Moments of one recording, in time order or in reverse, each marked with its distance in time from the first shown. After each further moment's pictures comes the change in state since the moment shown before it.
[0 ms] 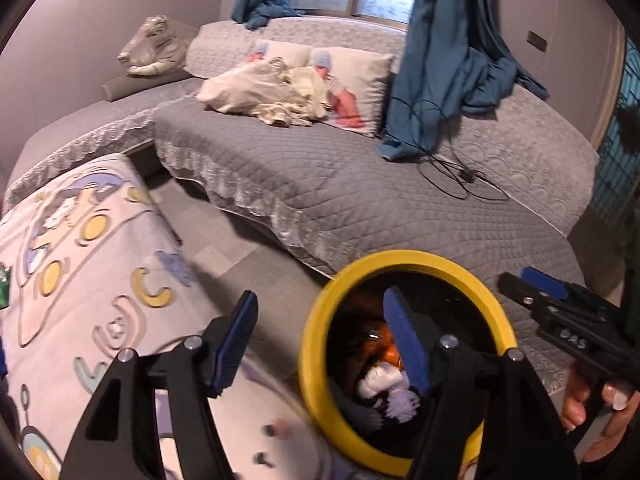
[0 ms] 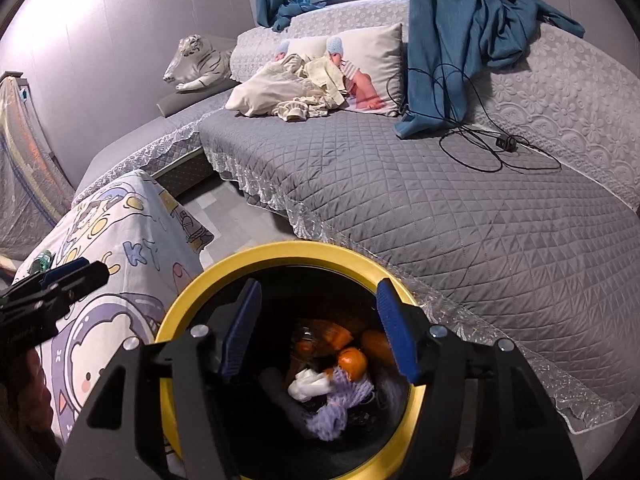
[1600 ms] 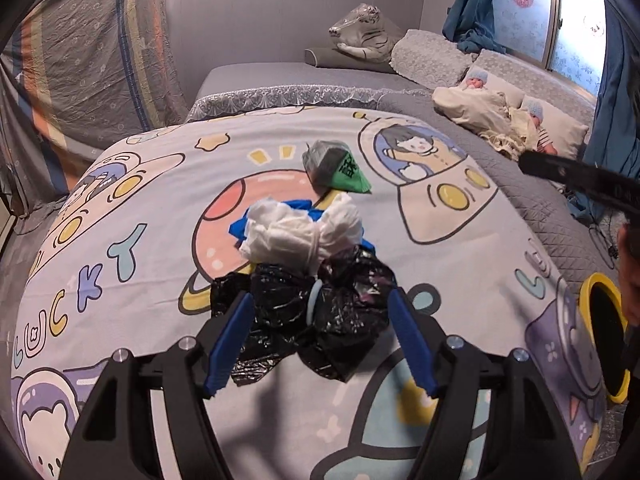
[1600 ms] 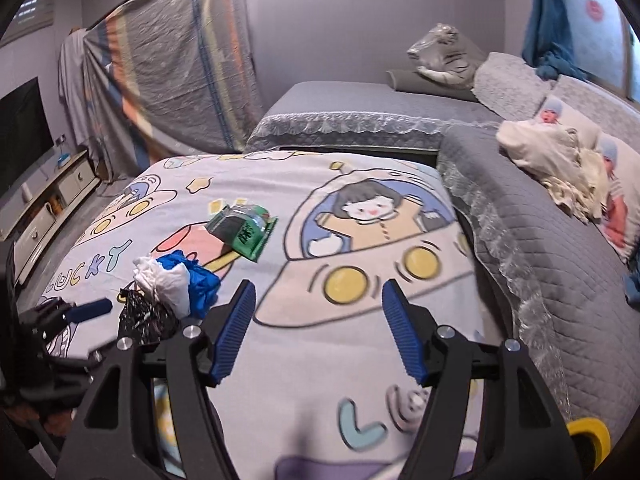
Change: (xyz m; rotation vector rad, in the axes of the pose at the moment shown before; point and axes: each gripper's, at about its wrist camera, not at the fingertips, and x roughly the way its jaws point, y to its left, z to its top) left arm -0.158 0.298 -0.122 -0.362 -0.012 0.479; right arm 0.045 0.414 0.019 -0.581 0.049 0.526
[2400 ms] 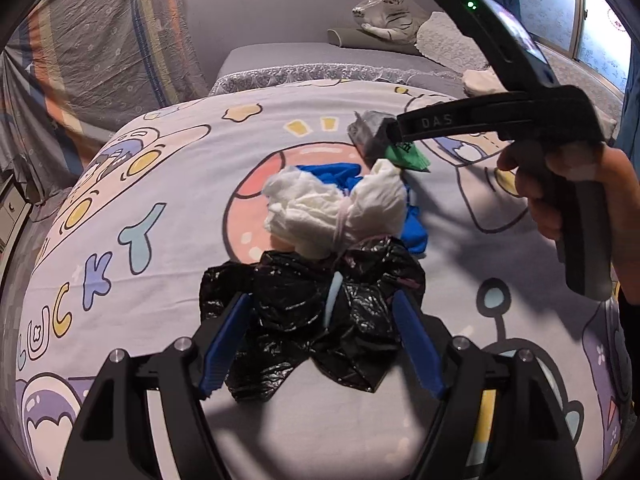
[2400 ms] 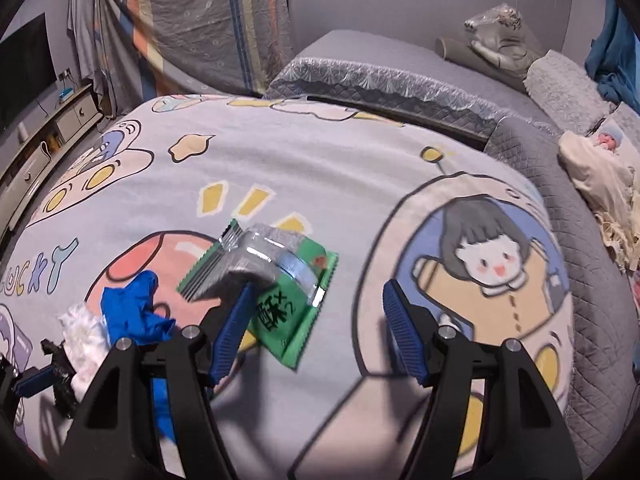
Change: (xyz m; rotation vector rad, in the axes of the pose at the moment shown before) left arm 0.030 0.028 -0.001 -0.031 0.072 0.077; right arm 0.179 0.064 0.055 -0.145 0.212 0.011
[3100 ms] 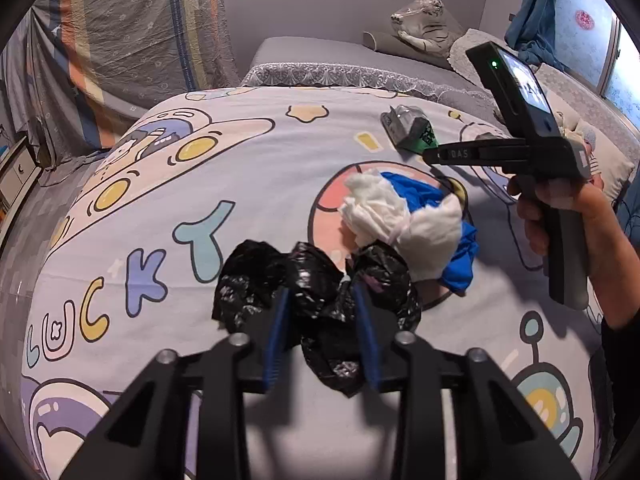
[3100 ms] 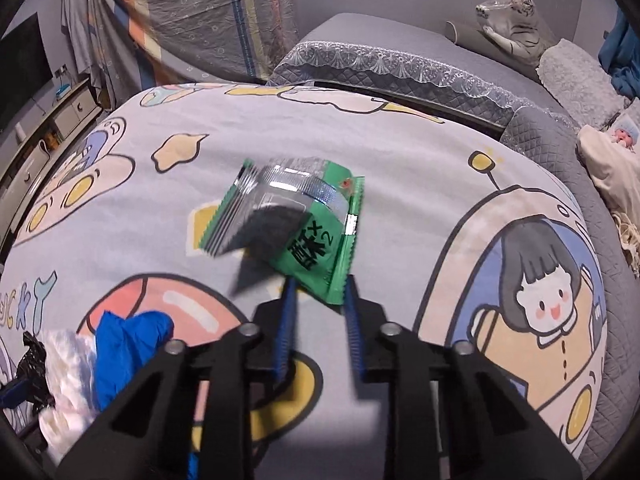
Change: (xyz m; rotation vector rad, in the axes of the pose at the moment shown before) left arm -0.008 0.058 0.012 -0.124 0.011 0.010; right arm 0.043 0.014 0.027 0.014 0.034 0.027
